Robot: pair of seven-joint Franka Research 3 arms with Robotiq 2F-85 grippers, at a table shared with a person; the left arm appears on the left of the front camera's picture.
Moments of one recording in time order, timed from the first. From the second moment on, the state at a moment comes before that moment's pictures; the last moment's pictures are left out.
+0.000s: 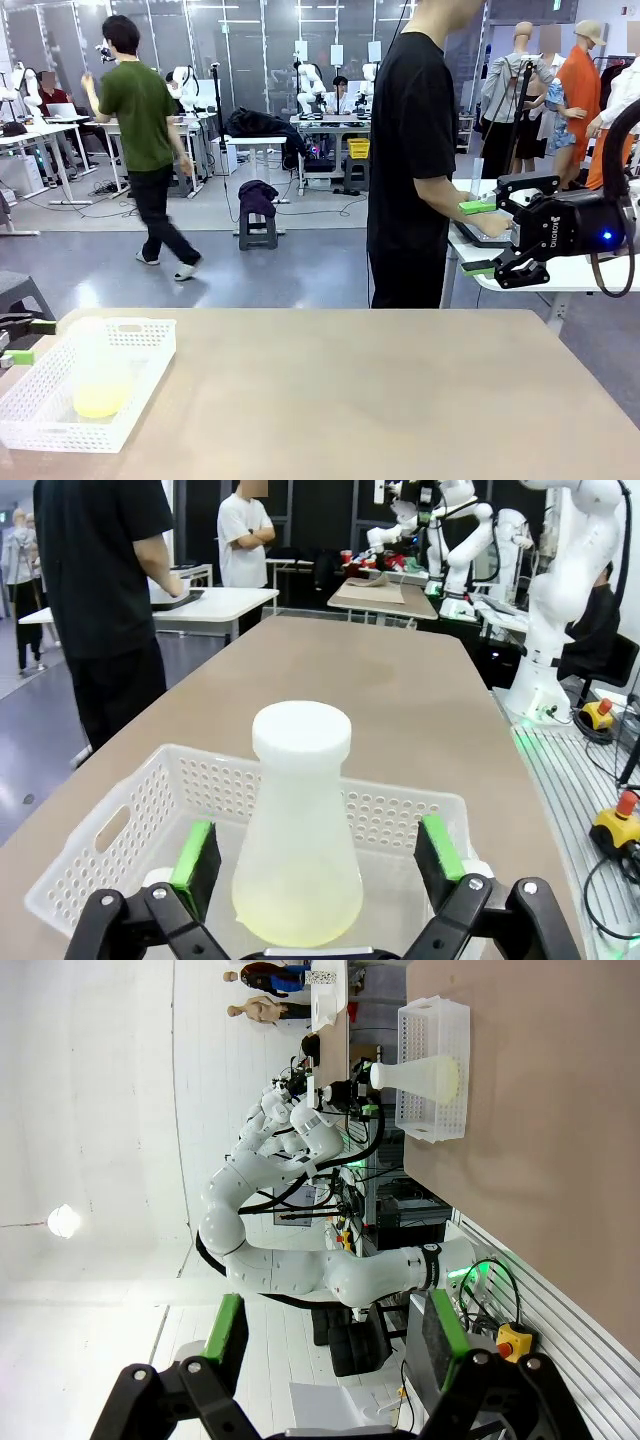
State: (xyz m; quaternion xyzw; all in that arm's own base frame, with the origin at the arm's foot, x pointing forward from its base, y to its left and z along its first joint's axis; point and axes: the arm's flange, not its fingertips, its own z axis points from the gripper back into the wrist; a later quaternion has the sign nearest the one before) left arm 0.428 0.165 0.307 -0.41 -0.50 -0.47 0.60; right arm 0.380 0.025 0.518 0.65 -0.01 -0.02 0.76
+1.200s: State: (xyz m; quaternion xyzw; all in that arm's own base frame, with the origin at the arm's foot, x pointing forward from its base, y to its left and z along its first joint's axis) left arm 0.424 0.166 0.310 -0.42 -0.50 -0.46 0.61; right arm 0.380 0.025 0.518 0.65 -0.01 -0.02 0.76
